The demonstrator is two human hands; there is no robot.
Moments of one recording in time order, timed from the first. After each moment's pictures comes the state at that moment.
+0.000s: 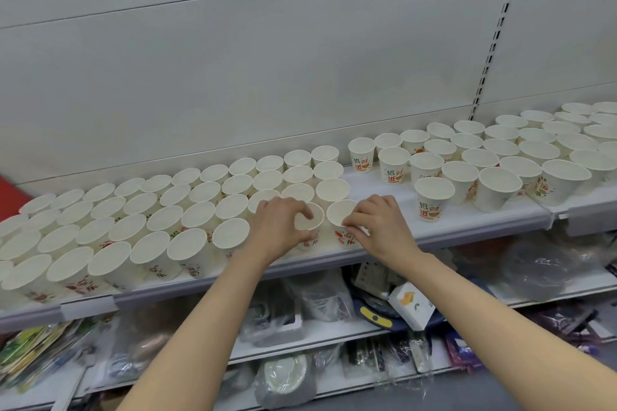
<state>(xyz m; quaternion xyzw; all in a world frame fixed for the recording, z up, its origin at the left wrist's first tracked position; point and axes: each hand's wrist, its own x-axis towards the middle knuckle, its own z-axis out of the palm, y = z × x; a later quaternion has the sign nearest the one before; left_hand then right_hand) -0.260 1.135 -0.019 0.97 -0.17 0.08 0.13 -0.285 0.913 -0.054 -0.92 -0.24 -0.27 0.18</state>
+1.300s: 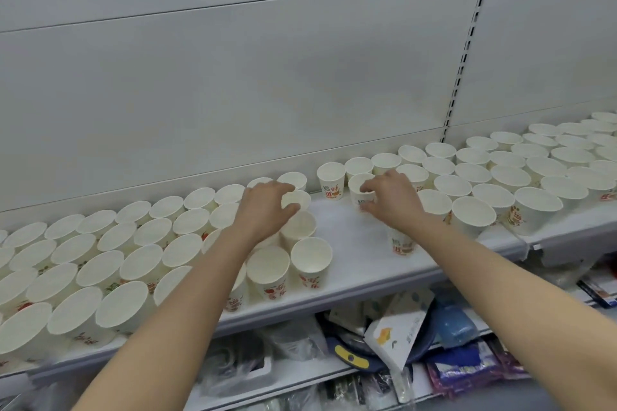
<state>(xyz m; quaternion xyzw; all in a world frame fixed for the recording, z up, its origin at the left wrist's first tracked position) -0.167 1.082 0.013 0.97 -0.18 0.07 0.13 -0.179 0.818 -0.012 -0.99 -0.05 -0.13 0.08</state>
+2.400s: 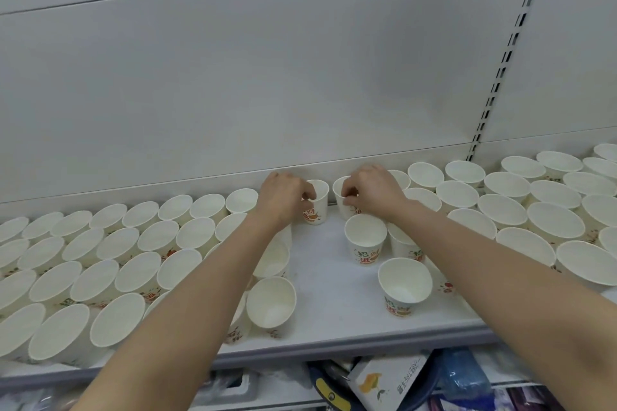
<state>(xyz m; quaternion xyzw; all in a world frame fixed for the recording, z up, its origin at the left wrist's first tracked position) -0.064 0.997 -0.009 0.98 -0.18 0.10 0.03 -0.055 0.790 -0.020 -0.96 -0.22 -0.10 0.11</state>
